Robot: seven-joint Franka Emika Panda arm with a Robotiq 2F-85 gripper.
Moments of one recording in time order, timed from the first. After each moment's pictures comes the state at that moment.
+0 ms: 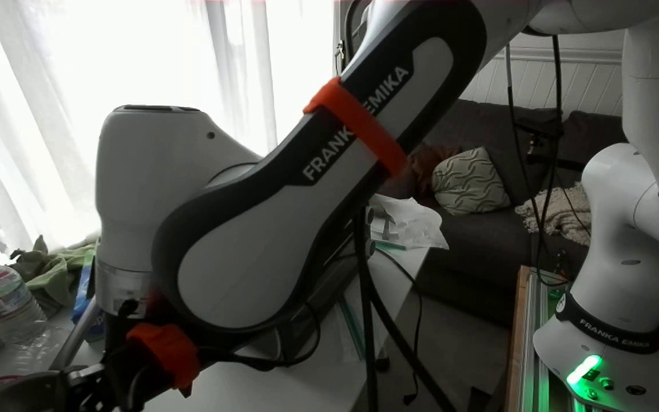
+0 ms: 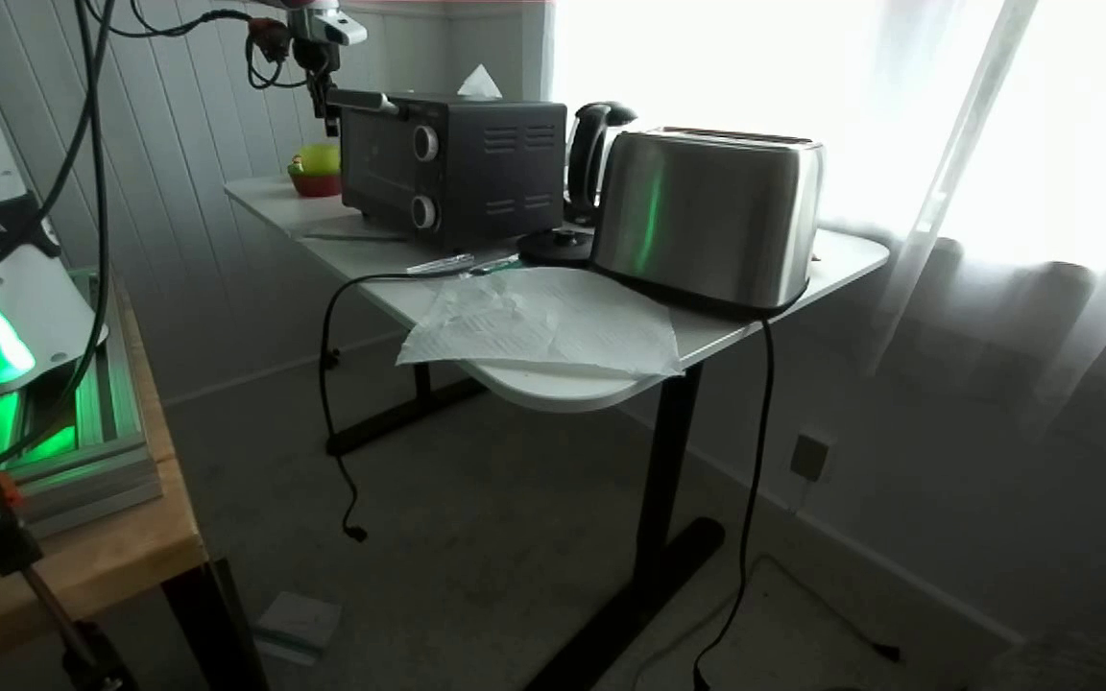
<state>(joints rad) 0.57 0.45 0.21 -1.87 0.12 2.58 0.79</state>
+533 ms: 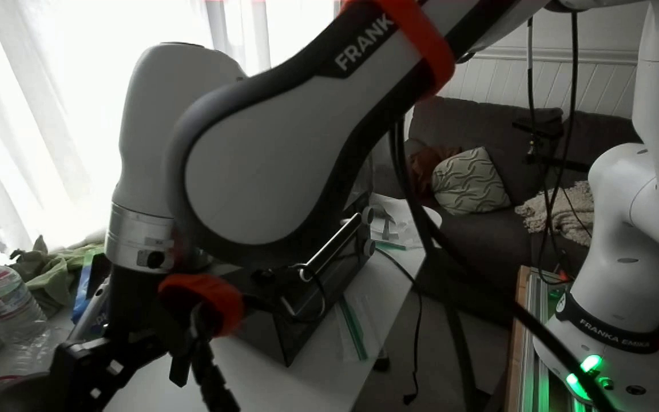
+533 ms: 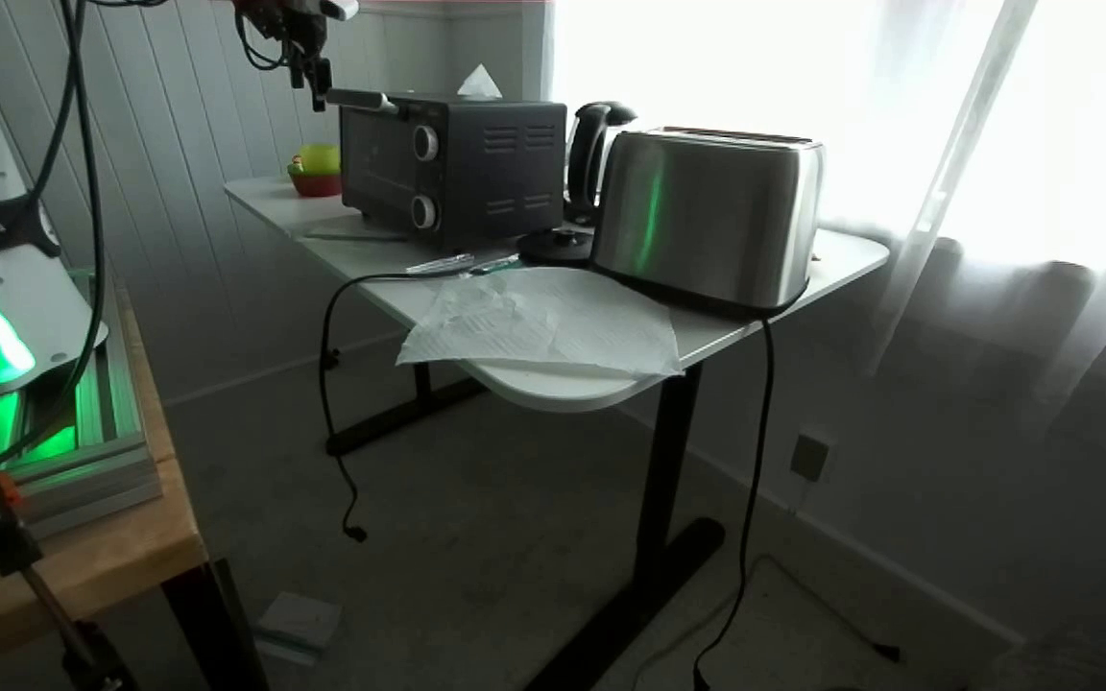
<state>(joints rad) 0.44 0.33 0.36 -1.96 0.28 2.58 0.47</state>
